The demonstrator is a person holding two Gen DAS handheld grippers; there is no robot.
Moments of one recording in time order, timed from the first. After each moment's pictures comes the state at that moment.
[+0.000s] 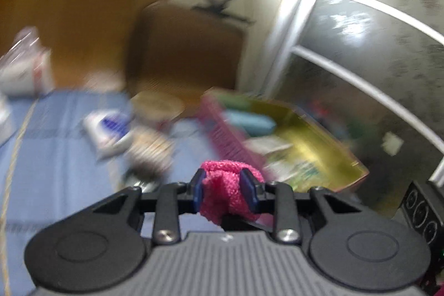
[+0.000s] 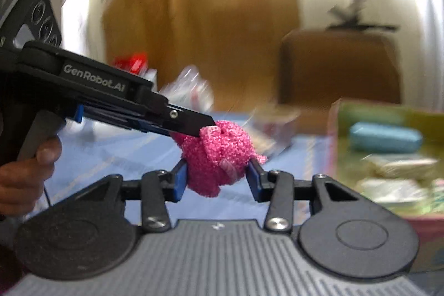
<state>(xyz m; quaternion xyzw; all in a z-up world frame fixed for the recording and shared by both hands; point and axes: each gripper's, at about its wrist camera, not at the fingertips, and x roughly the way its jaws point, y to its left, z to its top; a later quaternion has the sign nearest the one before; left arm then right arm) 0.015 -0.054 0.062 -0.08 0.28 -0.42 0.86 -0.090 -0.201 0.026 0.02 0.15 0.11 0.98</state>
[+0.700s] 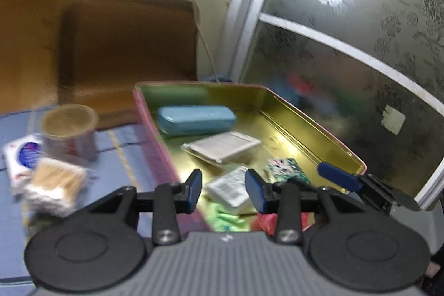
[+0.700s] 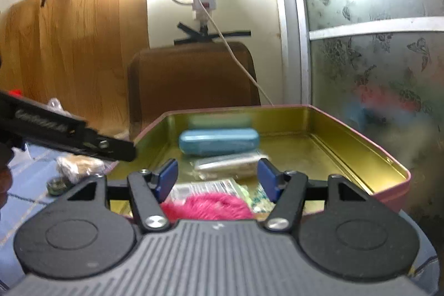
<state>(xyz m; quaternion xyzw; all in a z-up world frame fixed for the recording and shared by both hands) 0.027 -0.171 0.050 -0.01 0.29 -0.44 0.85 -0.118 -0.313 0.023 0.04 0.11 -0.13 0.98</state>
